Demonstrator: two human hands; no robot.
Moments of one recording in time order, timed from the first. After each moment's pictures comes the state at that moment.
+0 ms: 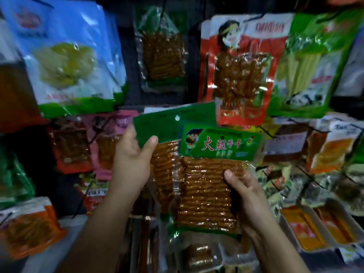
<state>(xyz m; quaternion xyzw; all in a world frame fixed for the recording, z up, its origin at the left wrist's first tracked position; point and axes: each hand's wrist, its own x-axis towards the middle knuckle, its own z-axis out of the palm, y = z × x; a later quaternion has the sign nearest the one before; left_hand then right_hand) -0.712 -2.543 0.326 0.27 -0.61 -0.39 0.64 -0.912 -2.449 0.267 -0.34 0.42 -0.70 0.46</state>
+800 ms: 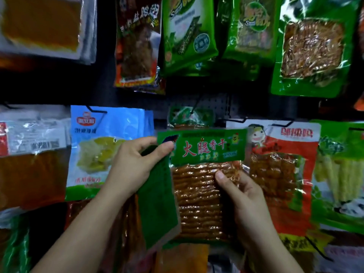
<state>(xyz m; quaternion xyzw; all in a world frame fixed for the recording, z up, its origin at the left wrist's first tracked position) -0.696 -2.610 0.475 0.32 -0.68 -0.14 0.64 -0.899 -2.565 0.424 -0.55 0.35 -0.68 0.32</state>
